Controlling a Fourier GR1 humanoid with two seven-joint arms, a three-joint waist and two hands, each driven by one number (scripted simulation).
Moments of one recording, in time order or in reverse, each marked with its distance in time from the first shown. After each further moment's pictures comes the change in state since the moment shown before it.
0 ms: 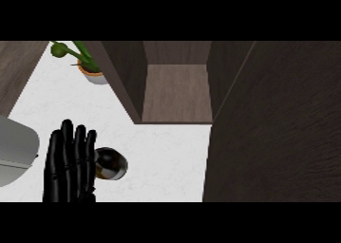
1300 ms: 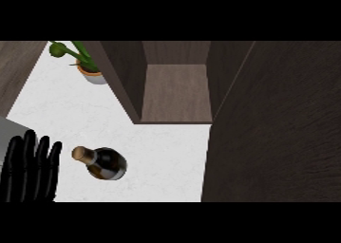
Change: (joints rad) left arm 0.222 0.153 0.199 -0.092 0.420 -0.026 -0.166; right arm -0.081 0.001 -0.011 -0.023 0.023 -0.023 0.102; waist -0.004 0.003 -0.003
